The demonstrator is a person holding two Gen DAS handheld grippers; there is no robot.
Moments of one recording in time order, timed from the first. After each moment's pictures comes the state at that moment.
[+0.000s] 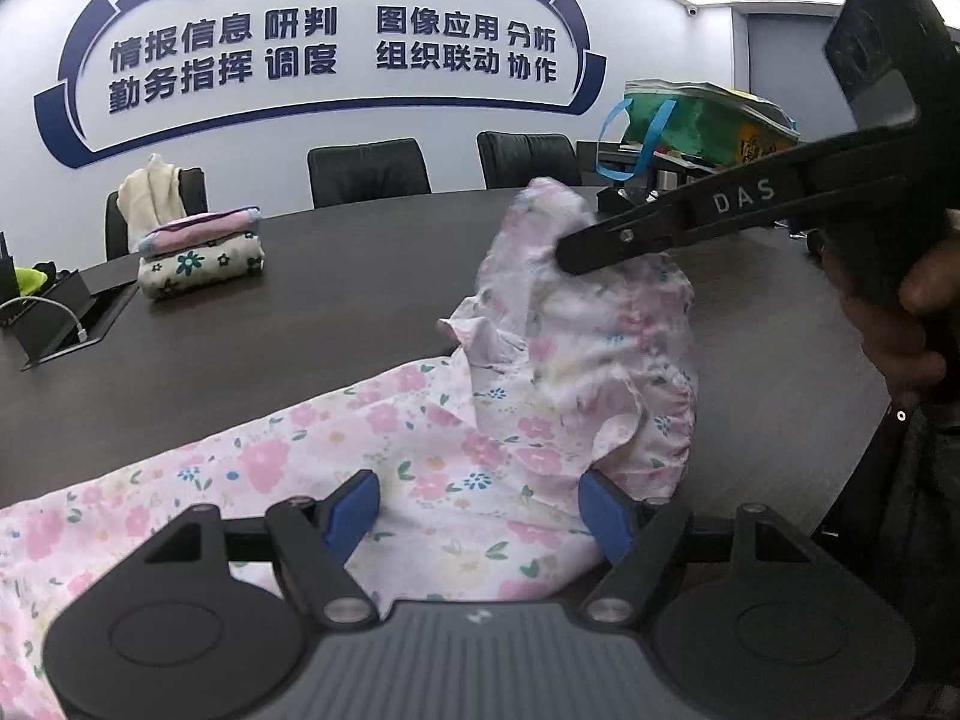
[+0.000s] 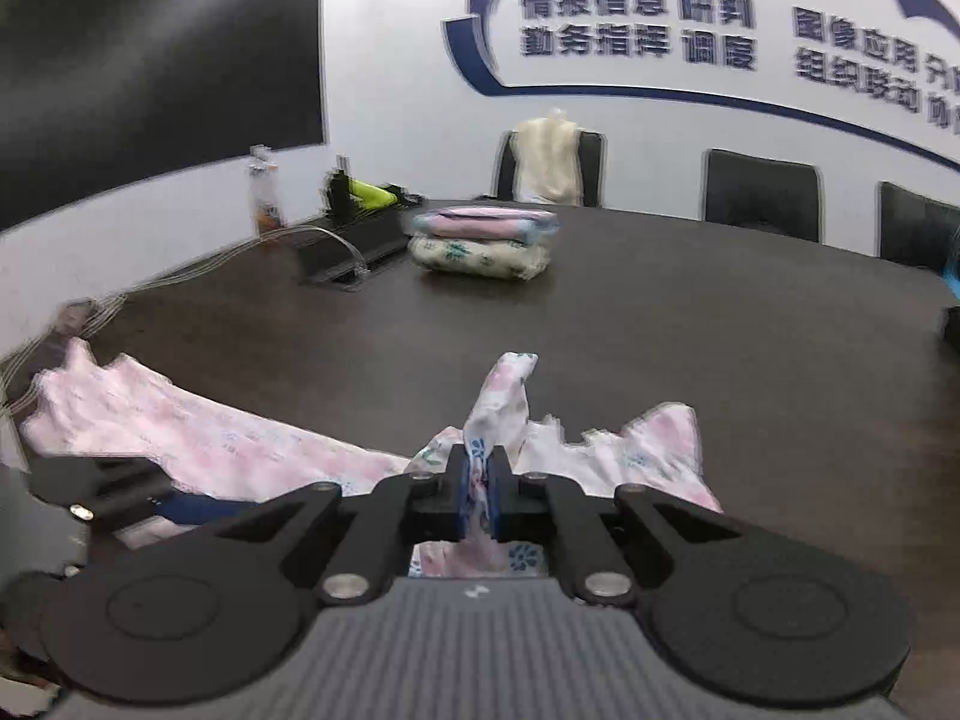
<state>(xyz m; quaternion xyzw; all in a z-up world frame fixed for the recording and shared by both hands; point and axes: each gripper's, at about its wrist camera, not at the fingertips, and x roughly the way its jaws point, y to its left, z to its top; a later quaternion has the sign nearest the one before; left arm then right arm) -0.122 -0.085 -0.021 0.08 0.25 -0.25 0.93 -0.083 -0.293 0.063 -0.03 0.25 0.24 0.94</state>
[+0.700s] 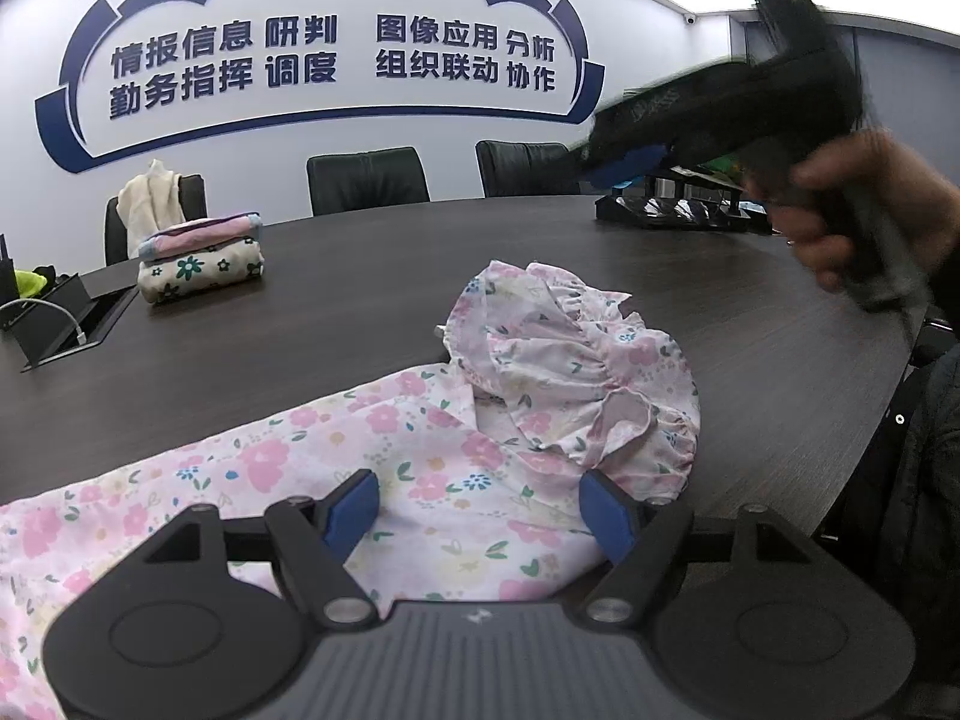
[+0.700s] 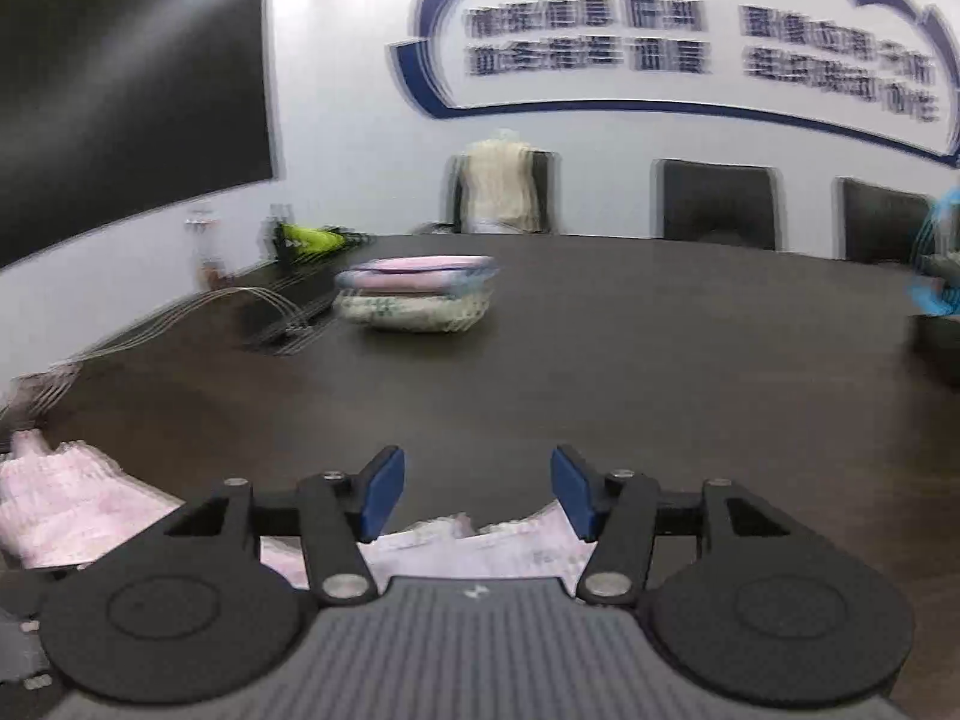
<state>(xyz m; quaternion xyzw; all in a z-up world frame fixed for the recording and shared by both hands) -0.123 -0.083 -0.023 0.08 0.24 -0.25 0.93 -0.017 -0.341 0.092 -0.01 0.25 0.14 0.96</state>
